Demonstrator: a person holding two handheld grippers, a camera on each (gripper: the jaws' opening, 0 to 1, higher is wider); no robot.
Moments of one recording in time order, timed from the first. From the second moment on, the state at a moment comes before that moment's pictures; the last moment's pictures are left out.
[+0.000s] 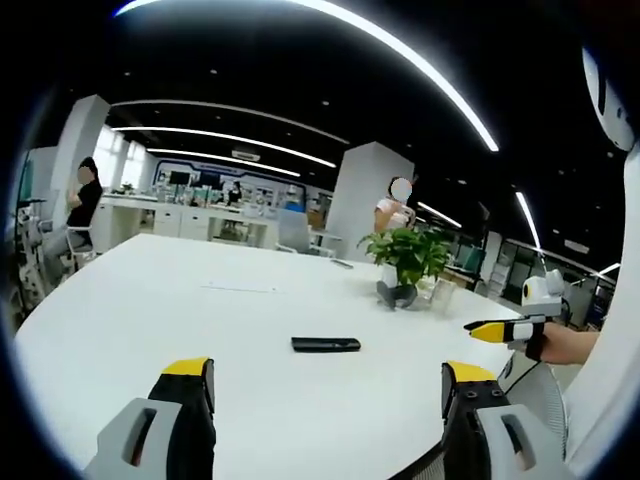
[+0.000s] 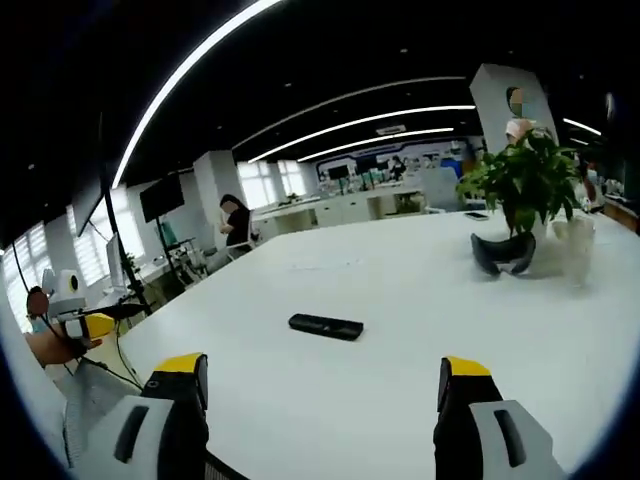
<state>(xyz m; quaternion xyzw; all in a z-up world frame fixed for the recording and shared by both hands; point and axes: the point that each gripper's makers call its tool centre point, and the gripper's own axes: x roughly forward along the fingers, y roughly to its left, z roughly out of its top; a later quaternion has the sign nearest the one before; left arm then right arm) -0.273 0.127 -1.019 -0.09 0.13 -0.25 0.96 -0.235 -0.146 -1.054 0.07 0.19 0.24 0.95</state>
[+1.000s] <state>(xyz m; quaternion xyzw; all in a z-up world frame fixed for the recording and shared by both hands) -0.267 0.116 -1.035 -0.07 0.16 -0.28 0.94 -0.247 -0.164 -1.056 0.04 0.20 0.21 0.96</state>
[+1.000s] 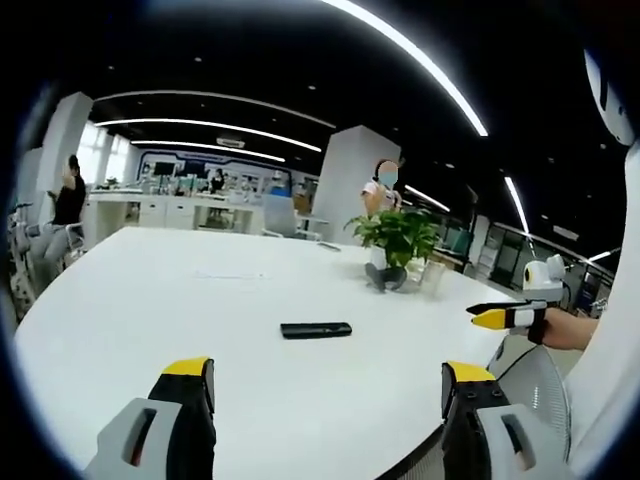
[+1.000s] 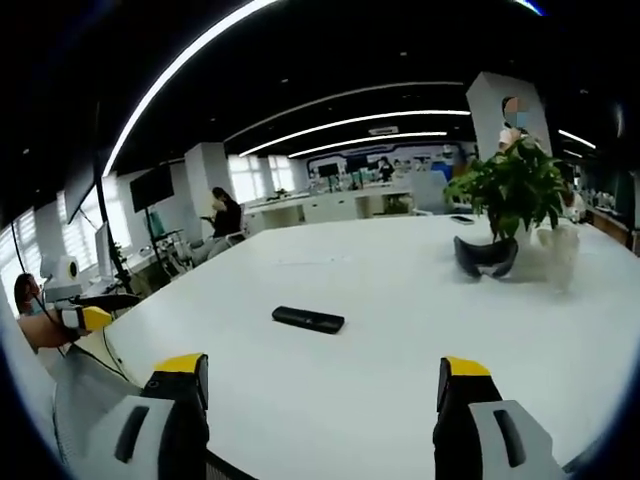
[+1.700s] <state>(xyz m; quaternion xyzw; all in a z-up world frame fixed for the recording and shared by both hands) -0.242 0.111 -1.058 -0.03 0.21 -0.31 0.93 -0.249 -0.159 -1.062 -0.06 0.21 0.22 0.95</state>
